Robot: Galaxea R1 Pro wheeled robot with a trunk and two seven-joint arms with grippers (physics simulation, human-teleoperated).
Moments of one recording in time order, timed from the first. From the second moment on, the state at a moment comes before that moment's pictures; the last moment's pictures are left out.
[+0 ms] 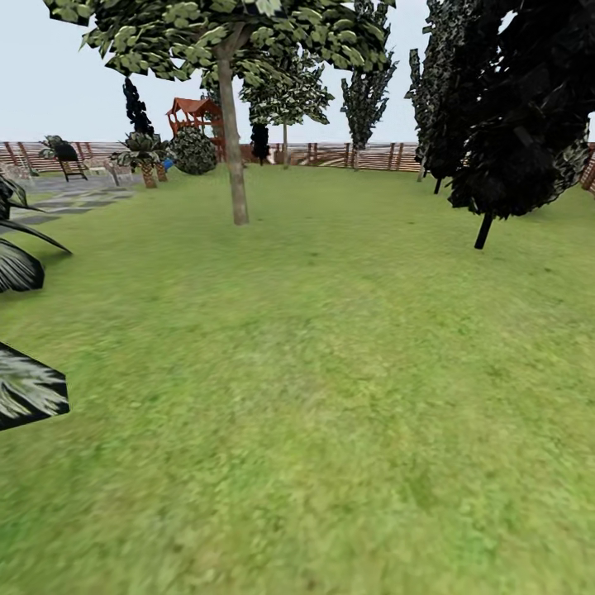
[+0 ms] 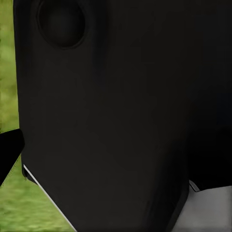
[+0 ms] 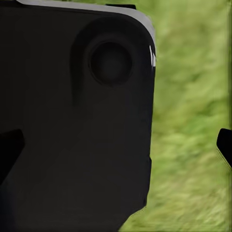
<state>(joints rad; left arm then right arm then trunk) 0.00 -0.06 0.07 -0.10 0.06 -0.02 -0.01 -0.05 -0.02 0.01 -0.02 0.00 -0.14 0.00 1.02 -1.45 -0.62</state>
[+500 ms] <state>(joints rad) 0.00 -0.06 0.07 -0.10 0.06 -0.02 -0.01 -0.05 -0.02 0.01 -0.02 0.00 -0.14 0.00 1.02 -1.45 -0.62</state>
